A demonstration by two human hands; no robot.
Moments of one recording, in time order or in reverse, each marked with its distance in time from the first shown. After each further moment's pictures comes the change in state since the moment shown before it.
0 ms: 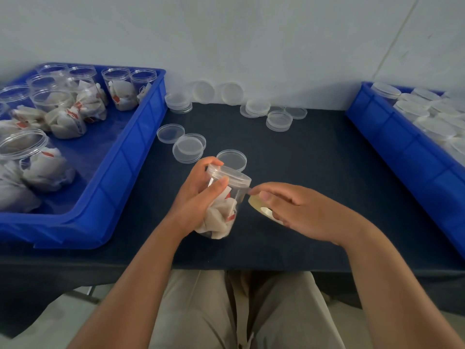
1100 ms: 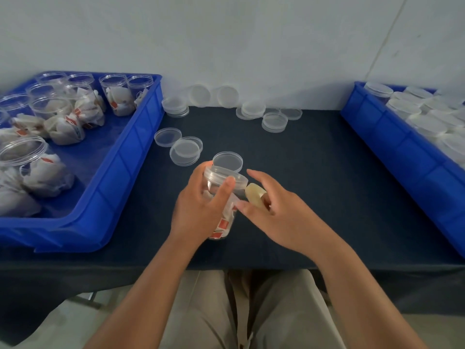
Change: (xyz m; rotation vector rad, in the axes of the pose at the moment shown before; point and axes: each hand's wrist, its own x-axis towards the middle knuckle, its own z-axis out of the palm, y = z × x) left_hand -0.014 0.019 0.028 0.343 0.273 -0.040; right_hand 0.002 -0.006 0.036 0.056 0.247 -0.045
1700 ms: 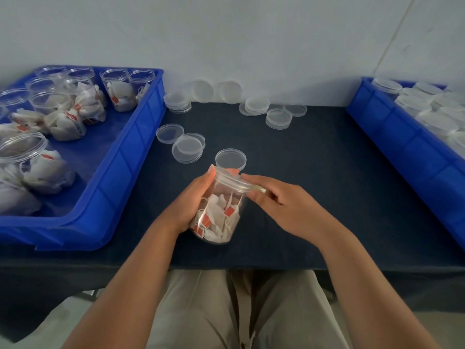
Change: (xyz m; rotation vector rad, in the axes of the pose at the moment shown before) left_hand 0.026 -0.016 -0.023 -0.456 -0.486 -0.267; right_hand 0.024 0.019 0.000 -0.066 0.012 -0.105
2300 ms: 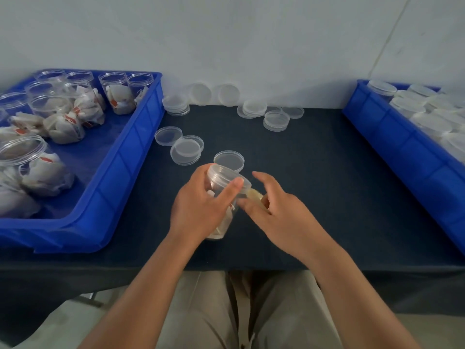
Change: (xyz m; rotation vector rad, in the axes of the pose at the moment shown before) left_hand -0.006 -0.004 0.031 0.538 0.527 0.210; right_hand -0.016 -0.015 0.015 -0.022 0.079 0.131
